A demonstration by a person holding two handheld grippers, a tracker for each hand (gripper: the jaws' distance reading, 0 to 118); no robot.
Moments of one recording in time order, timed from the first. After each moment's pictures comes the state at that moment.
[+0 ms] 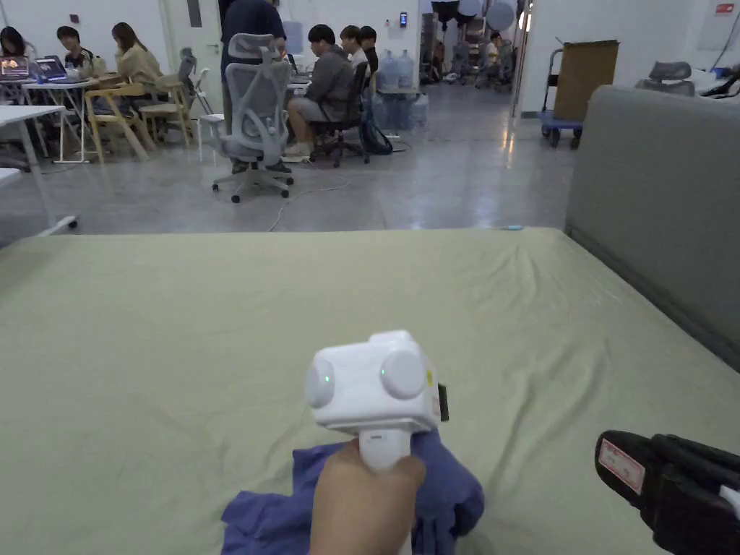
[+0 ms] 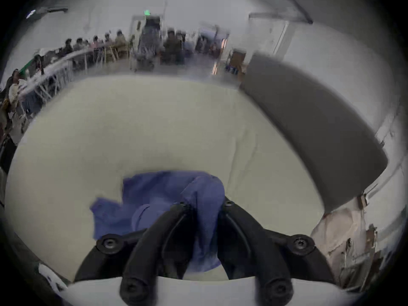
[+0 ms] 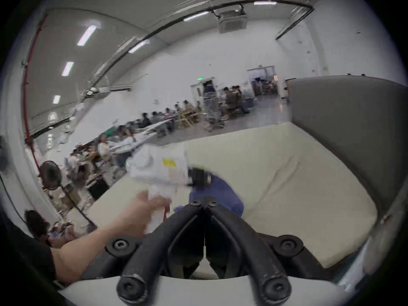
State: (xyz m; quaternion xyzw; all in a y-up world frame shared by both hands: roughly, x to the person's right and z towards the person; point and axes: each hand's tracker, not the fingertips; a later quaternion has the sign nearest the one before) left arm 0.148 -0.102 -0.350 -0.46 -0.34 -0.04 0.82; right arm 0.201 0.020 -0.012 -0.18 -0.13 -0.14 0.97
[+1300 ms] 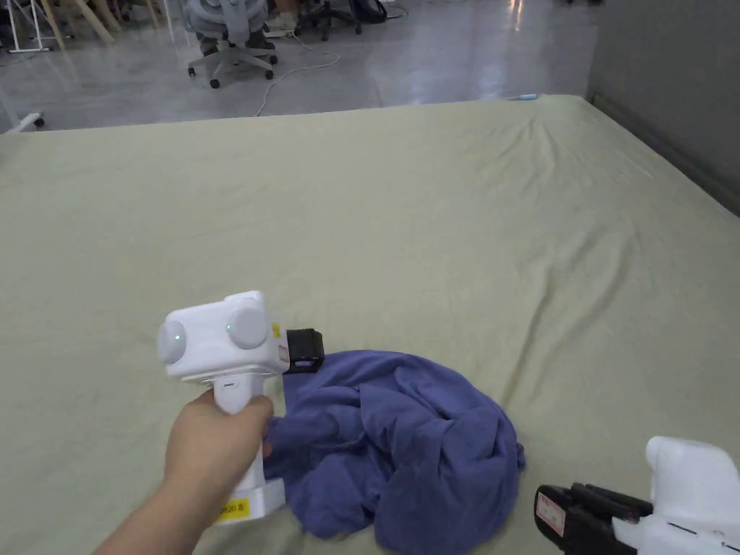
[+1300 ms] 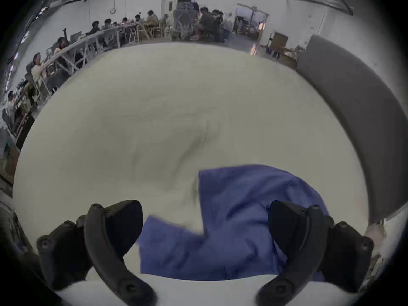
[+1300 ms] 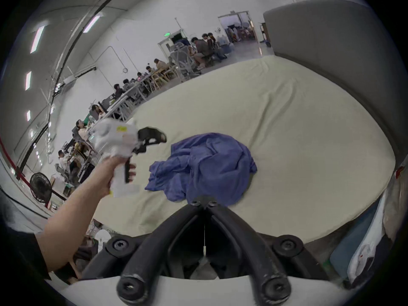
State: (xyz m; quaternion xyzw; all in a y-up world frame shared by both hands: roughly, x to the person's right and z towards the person) left arm 0.092 -0.218 -0.535 -0.50 -0.21 -0.06 0.84; right arm 0.220 -0.115 -0.111 -0.35 -0.13 -0.26 0.89
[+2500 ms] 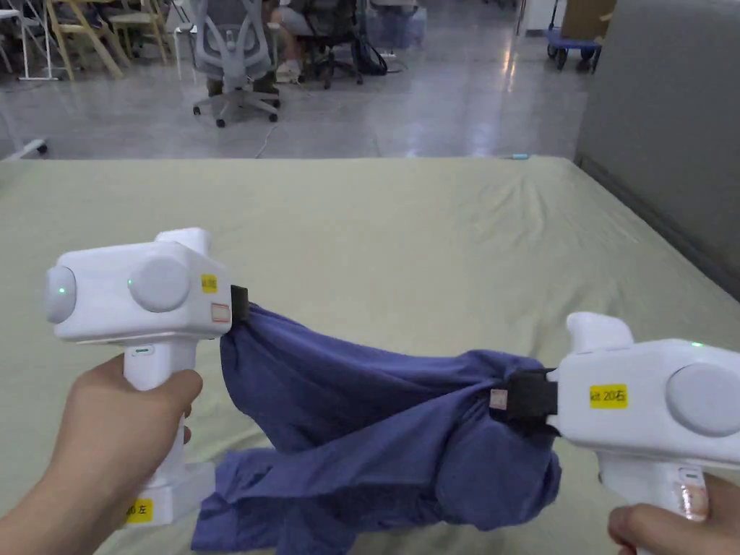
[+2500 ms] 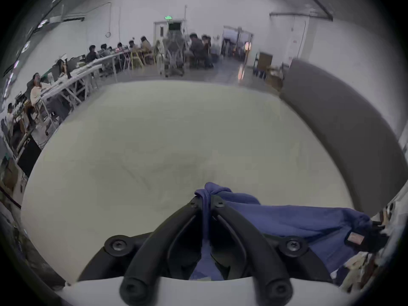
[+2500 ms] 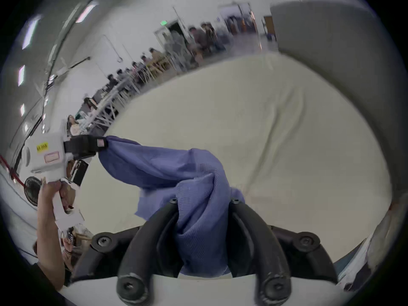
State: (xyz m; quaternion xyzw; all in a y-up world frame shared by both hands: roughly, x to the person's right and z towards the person) left arm 0.005 -0.032 -0.480 -0.37 -0.27 -0.01 0.89; right arm 0.292 -0.044 -0.216 -0.36 -0.12 -0.21 0.90
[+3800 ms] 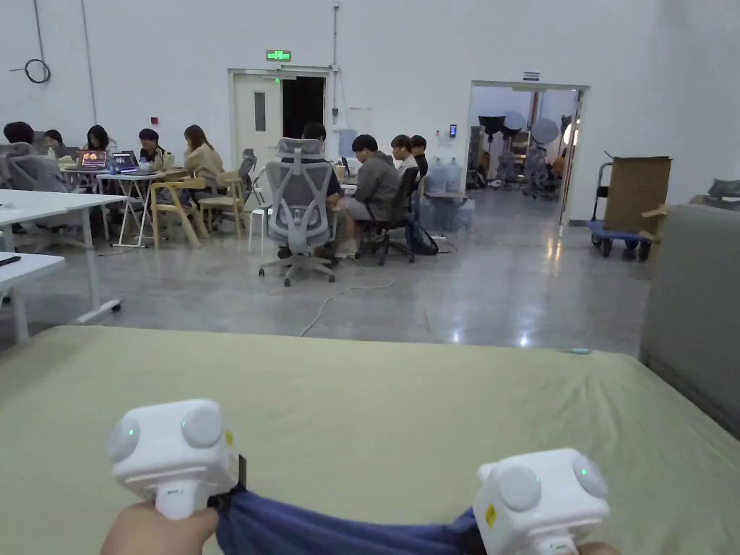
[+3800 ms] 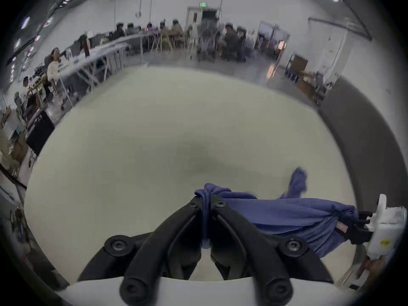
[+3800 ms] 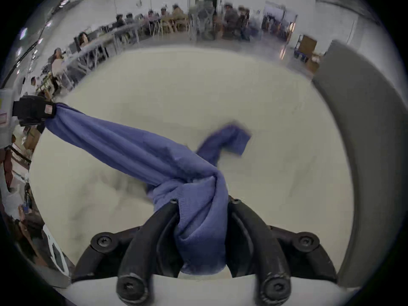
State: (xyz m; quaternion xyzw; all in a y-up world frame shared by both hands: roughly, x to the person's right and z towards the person) left arm 0.023 -0.115 -0.670 -0.48 -0.16 -0.01 0.86; right arm 0.338 -0.141 -0.494 -0.55 -0.11 -0.05 0.83
